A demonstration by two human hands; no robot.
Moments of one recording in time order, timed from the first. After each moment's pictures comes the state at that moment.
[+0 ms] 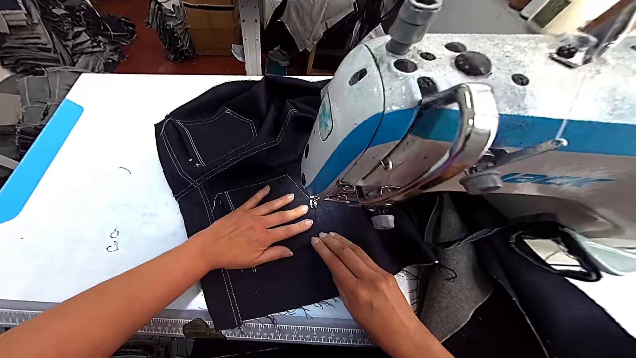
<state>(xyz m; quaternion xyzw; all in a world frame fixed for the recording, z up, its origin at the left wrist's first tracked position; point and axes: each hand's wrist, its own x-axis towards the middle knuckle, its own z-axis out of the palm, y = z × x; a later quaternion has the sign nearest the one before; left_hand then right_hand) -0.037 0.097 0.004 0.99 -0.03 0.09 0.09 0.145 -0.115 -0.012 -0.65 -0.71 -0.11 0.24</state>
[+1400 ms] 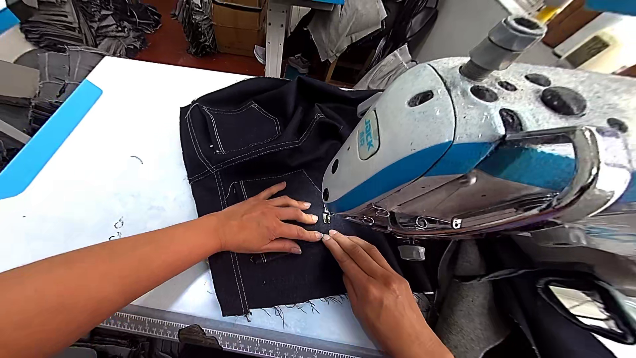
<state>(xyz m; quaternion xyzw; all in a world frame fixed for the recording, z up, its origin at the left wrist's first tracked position) -0.026 0.124 0.012 0.98 -0.06 0.11 0.16 0.159 -0.091 -0.007 -0.66 -0.71 -0.11 0.22</state>
